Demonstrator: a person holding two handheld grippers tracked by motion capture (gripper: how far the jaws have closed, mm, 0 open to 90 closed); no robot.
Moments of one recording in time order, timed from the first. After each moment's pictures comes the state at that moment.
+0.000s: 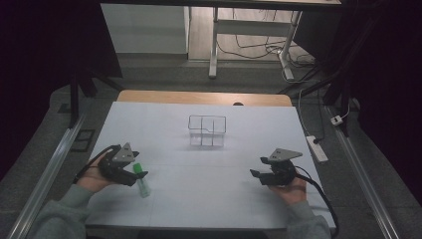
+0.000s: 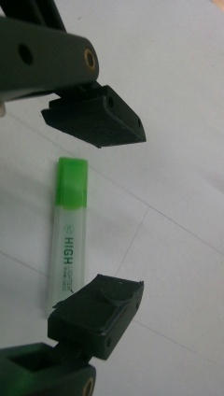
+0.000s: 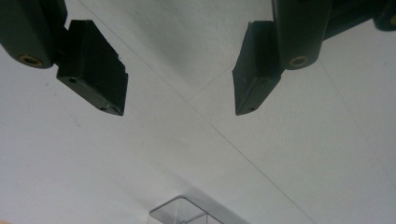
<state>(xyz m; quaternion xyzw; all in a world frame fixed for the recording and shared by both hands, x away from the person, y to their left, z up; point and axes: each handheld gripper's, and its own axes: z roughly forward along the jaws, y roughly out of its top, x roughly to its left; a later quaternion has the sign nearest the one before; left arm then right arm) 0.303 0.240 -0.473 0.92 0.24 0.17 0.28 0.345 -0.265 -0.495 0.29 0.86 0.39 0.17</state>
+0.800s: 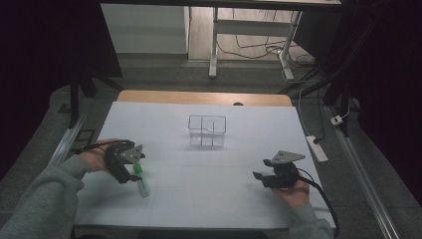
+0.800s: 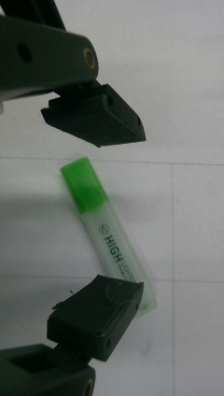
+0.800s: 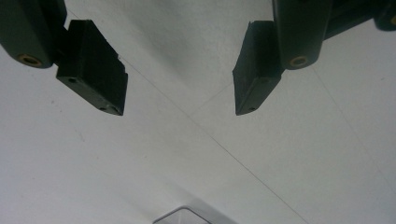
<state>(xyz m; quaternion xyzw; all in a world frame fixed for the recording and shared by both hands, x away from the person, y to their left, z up) 0.338 0.234 -0.467 0.98 0.01 0.09 0.17 0.338 -0.273 -0.495 0.30 0.86 0.38 0.17</state>
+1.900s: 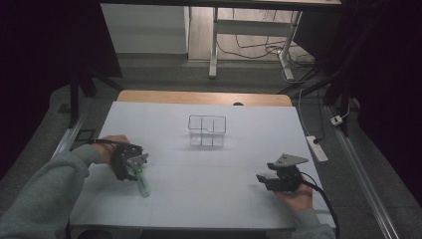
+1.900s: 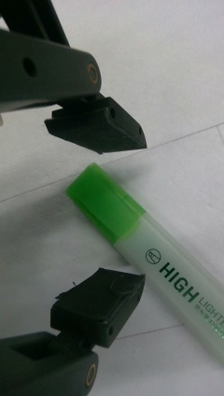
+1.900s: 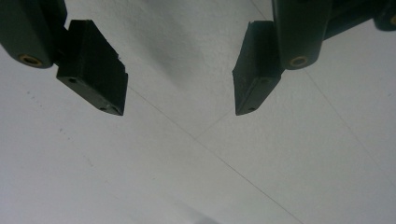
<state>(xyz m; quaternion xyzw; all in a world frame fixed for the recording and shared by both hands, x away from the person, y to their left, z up) 0.365 0.229 -0.502 0.98 -0.15 0.06 0.07 0.331 -0.281 -0.500 0.32 0.86 0.36 0.17</state>
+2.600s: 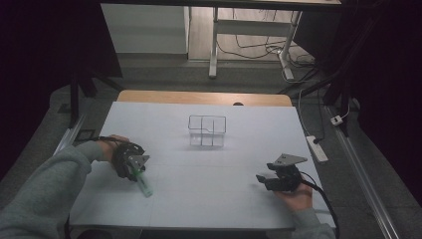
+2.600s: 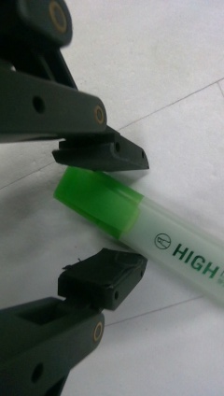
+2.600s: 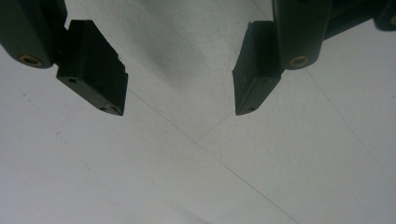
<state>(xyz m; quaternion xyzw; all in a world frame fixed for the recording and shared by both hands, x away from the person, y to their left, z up) 0.377 0.228 -0.509 0.98 -0.18 -0.01 0.07 0.333 -0.281 -0.502 0.32 0.86 0.36 0.17</state>
